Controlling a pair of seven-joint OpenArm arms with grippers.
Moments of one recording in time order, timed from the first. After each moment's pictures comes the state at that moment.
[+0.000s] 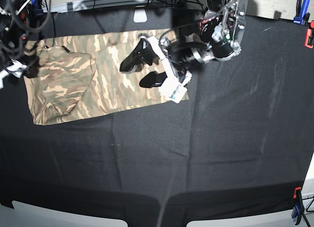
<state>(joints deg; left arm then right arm) 13.1 3.8 15.1 104.7 -33.8 -32.4 46.1 -2.7 26.9 46.0 67.9 38.1 41.0 -67.0</state>
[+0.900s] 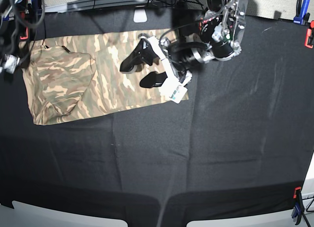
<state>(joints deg) 13.2 3.8 15.1 104.7 -33.8 -32.4 46.1 -6.2 32.8 45.4 65.3 37.9 41.1 -67.9</state>
